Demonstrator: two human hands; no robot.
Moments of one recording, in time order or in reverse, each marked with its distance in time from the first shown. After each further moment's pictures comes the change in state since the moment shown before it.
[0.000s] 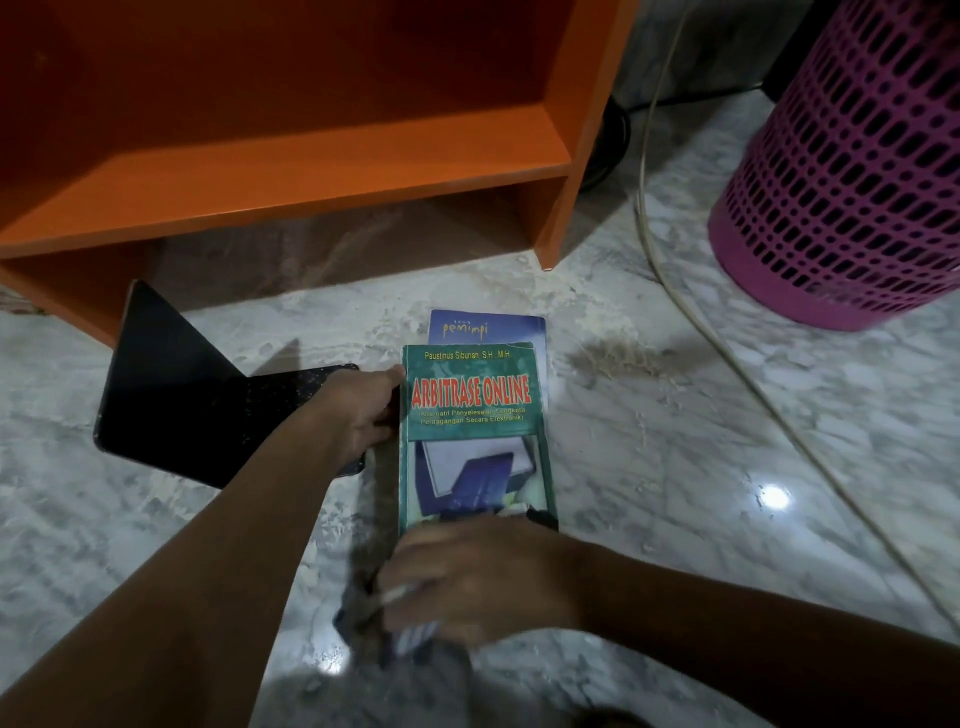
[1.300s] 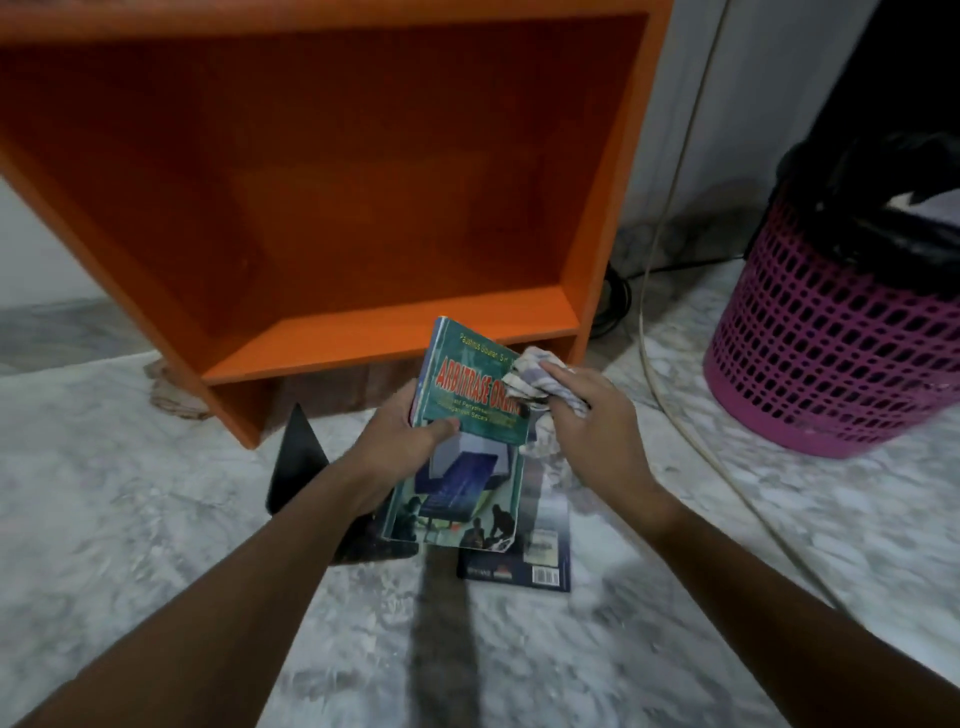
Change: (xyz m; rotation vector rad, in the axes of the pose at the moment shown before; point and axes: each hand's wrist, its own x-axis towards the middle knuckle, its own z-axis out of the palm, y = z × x) left_hand -0.124 0.063 -0.019 0.249 -0.059 0.620; right_hand 0.014 0.028 -0.150 0.032 0.951 0.876
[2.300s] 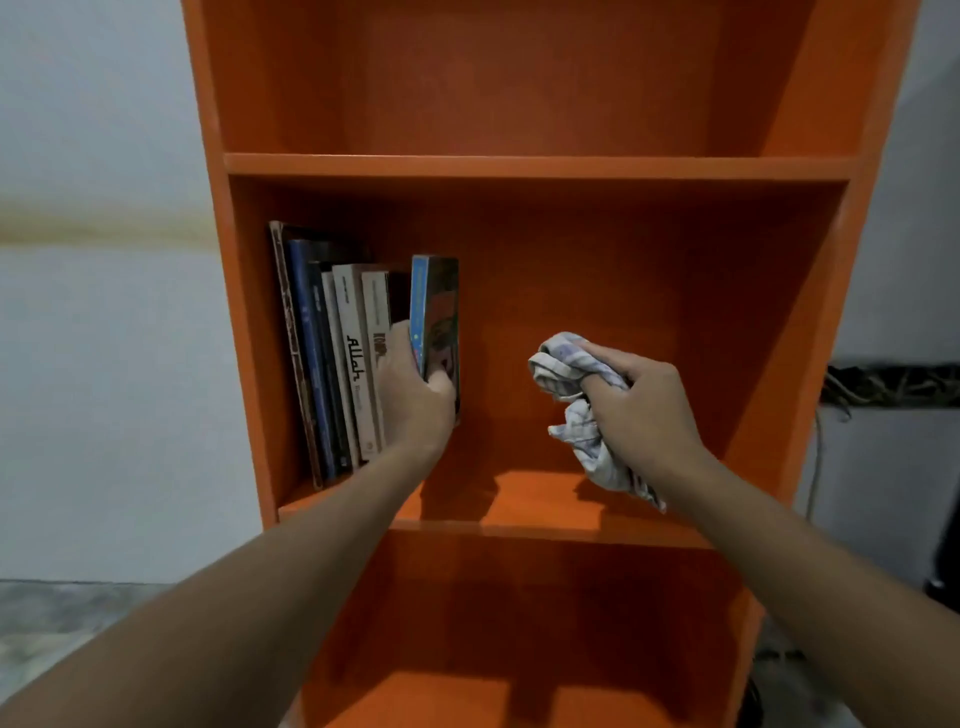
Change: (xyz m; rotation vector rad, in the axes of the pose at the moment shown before) left_hand 0.050 0.331 -0.211 0.065 1.016 0.811; right_hand 0.251 -0.348 -0.068 0.243 -0.001 -0.392
